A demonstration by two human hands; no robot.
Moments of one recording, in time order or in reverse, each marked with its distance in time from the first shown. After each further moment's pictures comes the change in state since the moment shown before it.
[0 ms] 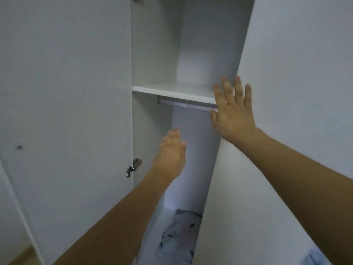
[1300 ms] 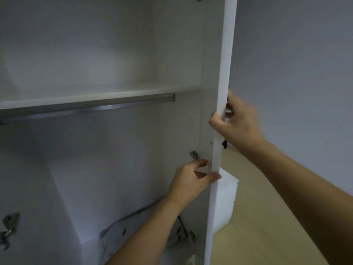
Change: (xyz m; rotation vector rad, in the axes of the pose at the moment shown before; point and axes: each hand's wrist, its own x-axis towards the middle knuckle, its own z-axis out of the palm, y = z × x) left_hand -0.133 0.121 0.100 -0.817 -0.908 0.344; right_hand -0.203 0.021 -0.170 0.312 0.271 0.707
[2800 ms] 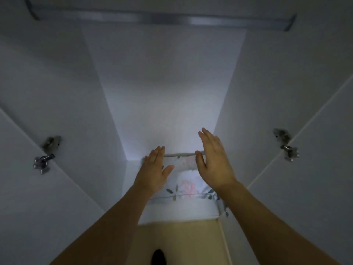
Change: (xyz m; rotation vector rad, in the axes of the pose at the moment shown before) left_hand -0.024 -0.297 -0.164 0.712 0.184 -0.582; right_hand -0.079 0.131 0.348 -0.068 -0.715 -0.008
